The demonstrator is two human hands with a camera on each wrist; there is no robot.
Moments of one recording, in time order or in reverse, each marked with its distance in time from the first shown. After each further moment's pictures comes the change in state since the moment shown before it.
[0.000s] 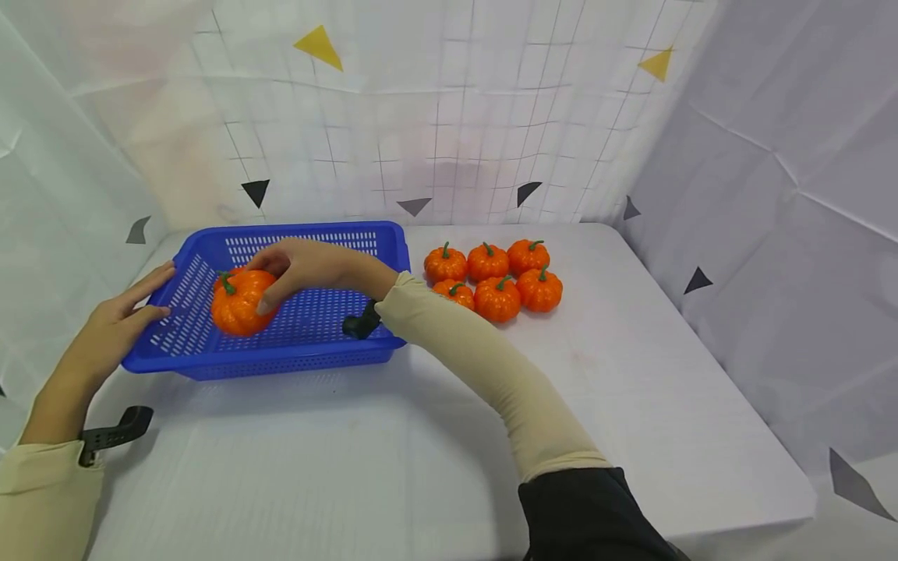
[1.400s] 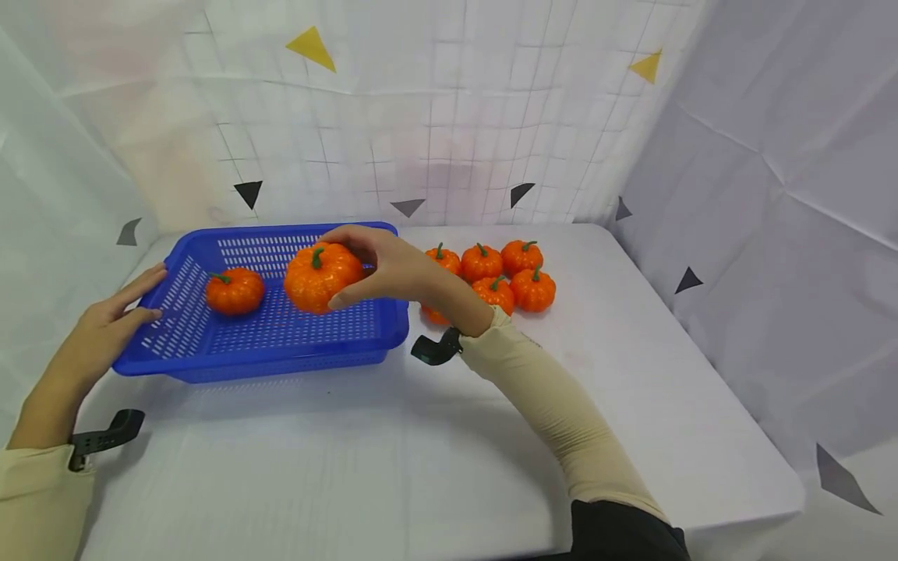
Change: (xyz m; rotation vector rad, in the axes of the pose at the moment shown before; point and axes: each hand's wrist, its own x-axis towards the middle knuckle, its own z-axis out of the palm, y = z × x) left_hand 0.001 -0.003 0.001 0.020 -0.008 0.008; right_hand -0.128 -0.015 -0.002 0.014 0.331 -0.158
